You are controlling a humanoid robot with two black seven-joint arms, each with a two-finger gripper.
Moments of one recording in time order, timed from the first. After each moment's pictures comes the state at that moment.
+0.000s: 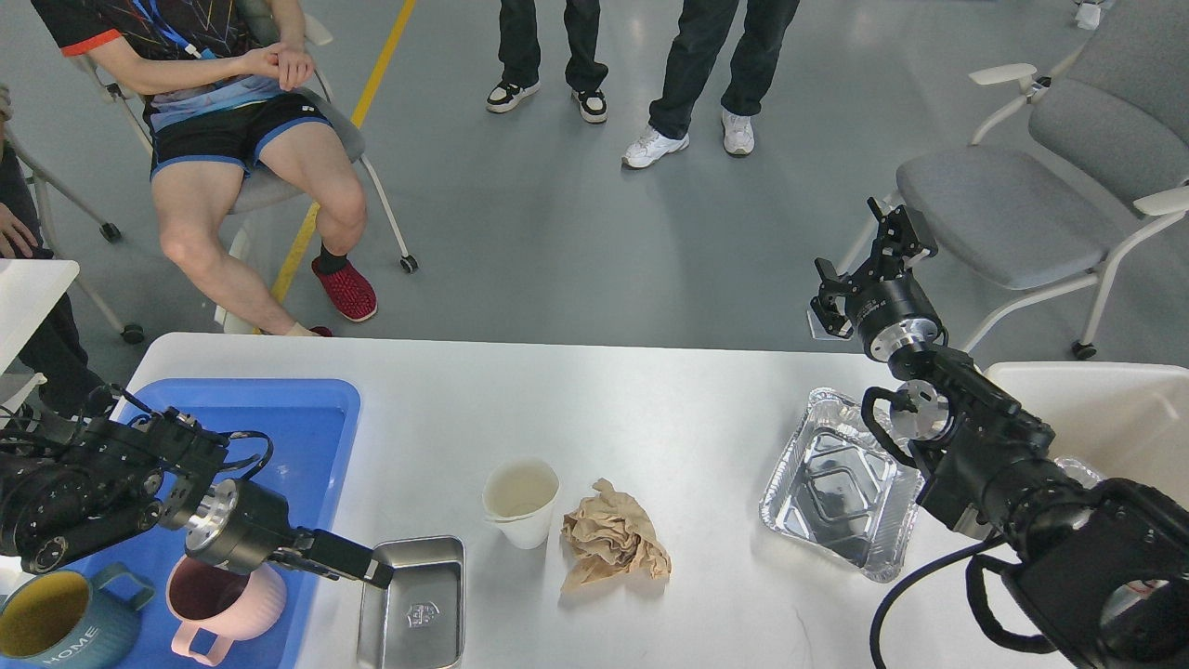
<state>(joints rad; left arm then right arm) -0.99 0.56 0.39 -0.88 1.27 -0.54 -0.70 0.88 -0.01 0.91 0.17 -0.26 0.33 0.45</state>
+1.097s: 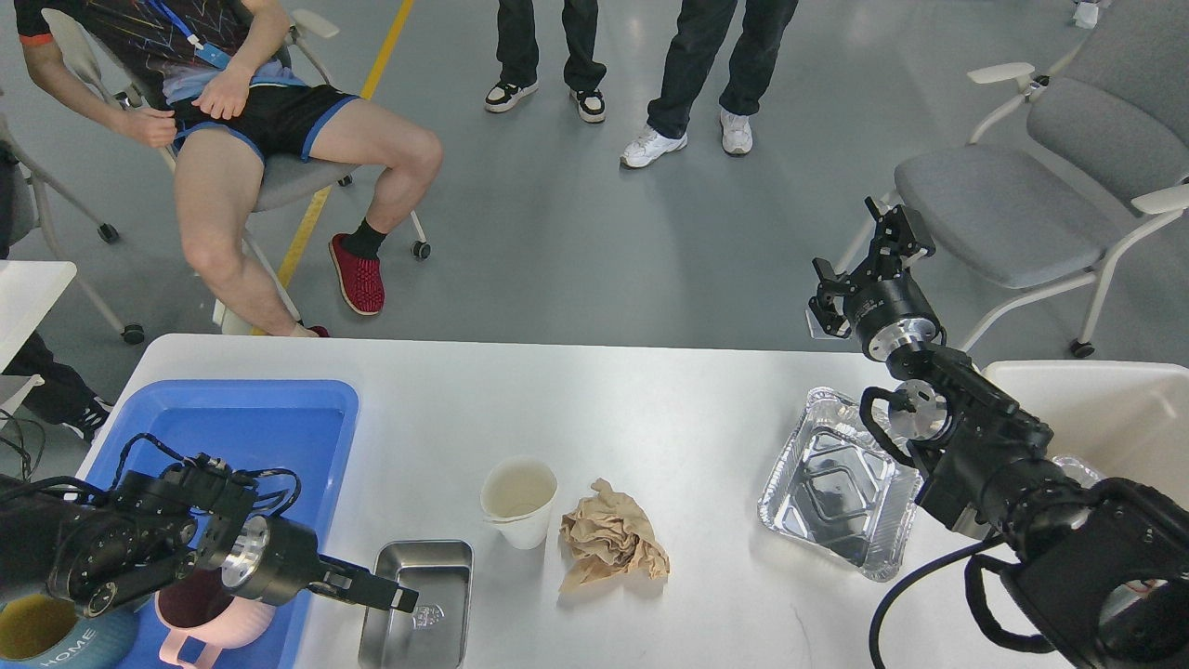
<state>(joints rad) -0.89 0.45 0.42 -0.77 1.27 -0.36 -0.71 0.88 -0.01 0.91 0.17 -0.26 0.33 0.45</state>
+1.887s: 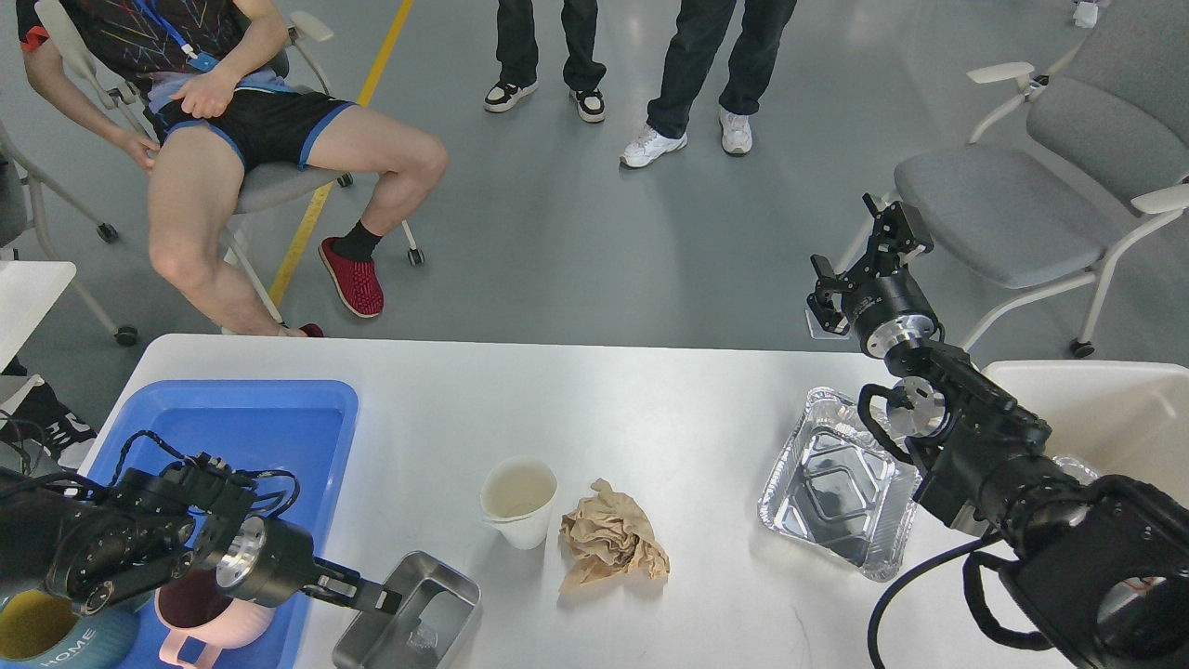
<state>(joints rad) -0.92 0.44 0.47 -0.77 1.27 -0.35 -0.71 0.89 -0.01 0.91 0.17 -0.27 0.33 0.45</state>
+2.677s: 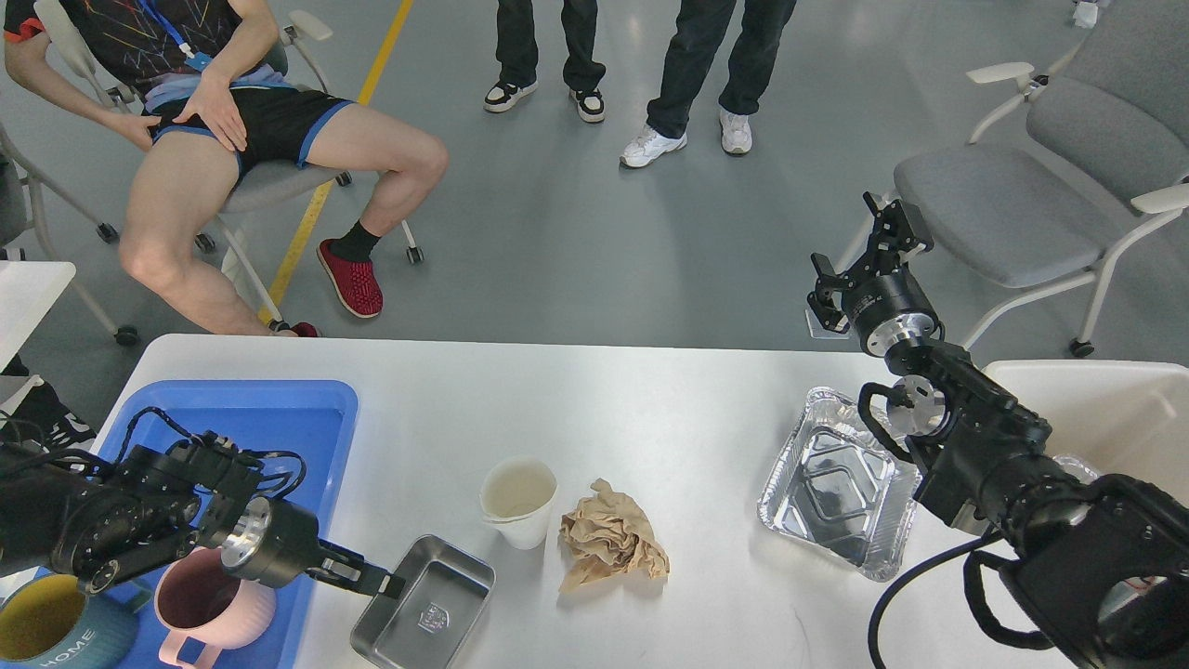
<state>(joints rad) -0.96 0.43 0.50 -0.77 1.27 -0.36 -0.72 0.89 -0.01 0.91 0.17 -0.27 0.33 0.45</state>
